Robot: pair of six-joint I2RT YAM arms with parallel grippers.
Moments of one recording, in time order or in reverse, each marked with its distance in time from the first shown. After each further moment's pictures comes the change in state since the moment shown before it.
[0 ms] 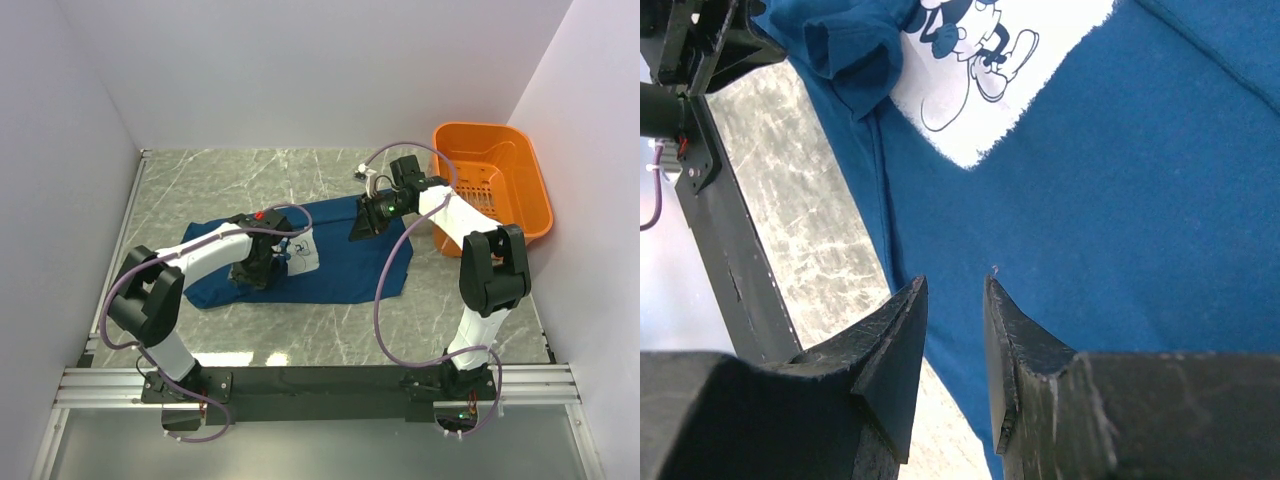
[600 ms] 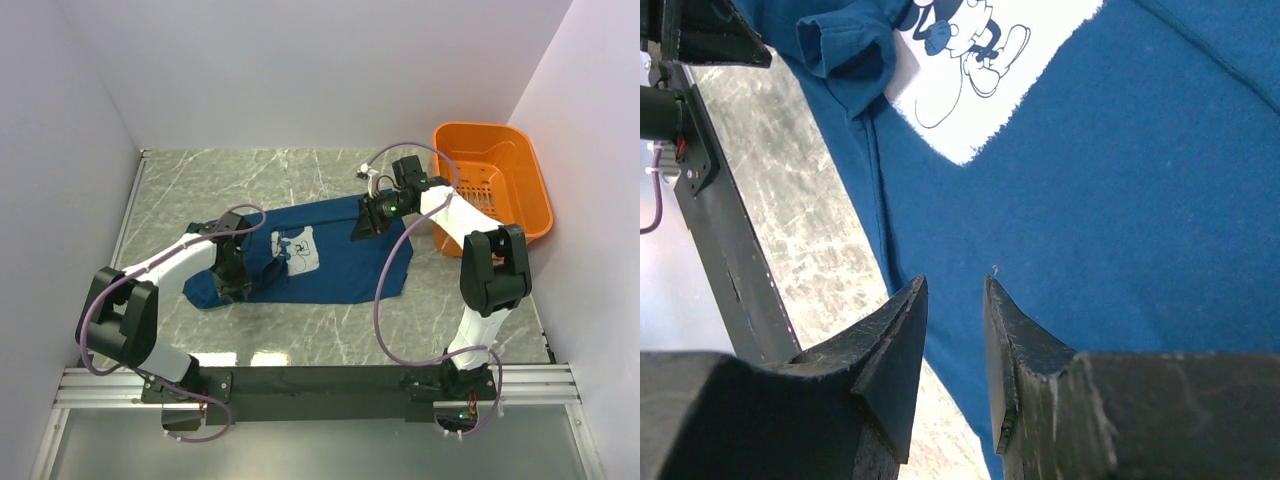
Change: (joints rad) left arm 0.223 -0.169 -0.200 0.080 0.264 -0.250; right arm -0.012 0.000 -0.006 0.000 0.000 0.000
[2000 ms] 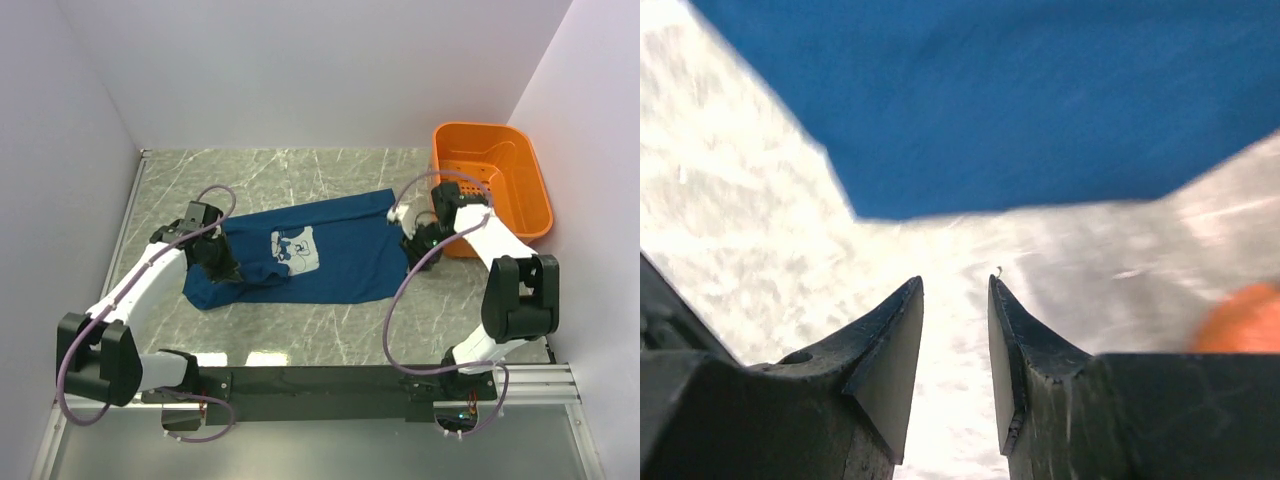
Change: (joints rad) left arm 0.159 -0.208 -0.002 0.060 0.233 0.005; right arm -0.185 -0.211 -0.192 -0.339 0.385 -0.639
